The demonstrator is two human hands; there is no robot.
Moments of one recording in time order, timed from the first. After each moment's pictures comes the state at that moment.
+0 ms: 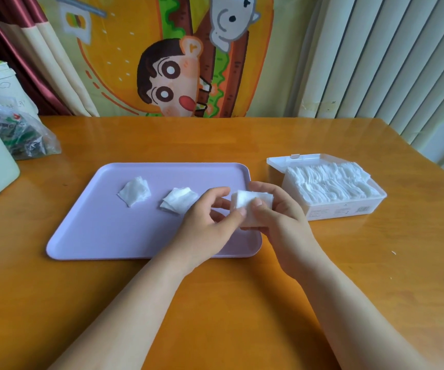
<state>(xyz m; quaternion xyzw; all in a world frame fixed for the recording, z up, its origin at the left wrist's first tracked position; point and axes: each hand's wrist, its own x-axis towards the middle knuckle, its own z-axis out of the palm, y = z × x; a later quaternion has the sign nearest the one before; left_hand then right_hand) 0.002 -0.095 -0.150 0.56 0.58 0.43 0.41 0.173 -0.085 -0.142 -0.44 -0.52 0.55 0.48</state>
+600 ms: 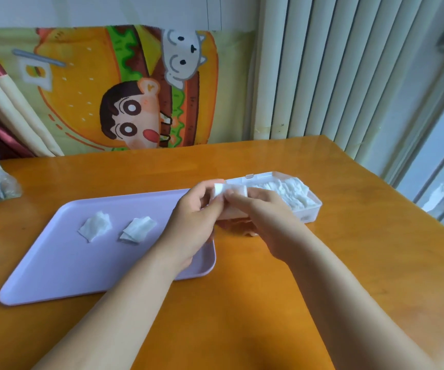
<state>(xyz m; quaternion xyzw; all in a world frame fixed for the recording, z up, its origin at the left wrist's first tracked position) 0.071 -0.084 -0.088 0.56 0.49 0.49 0.46 0.228 -0.077 -0.079 -0.49 -0.55 0.53 0.42</state>
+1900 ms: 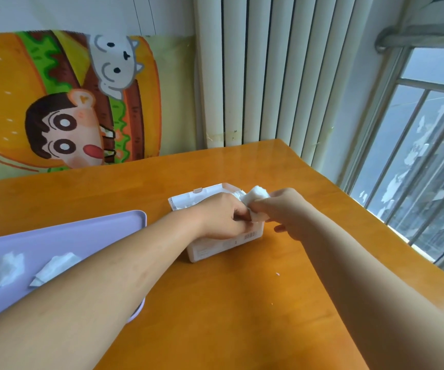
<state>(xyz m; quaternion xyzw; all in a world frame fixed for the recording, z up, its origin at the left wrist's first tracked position) 0.215 0.040 -0.095 0.87 0.42 0.04 0.23 0.387 -0.006 -0.079 -0.74 -0.45 0.40 0.31</state>
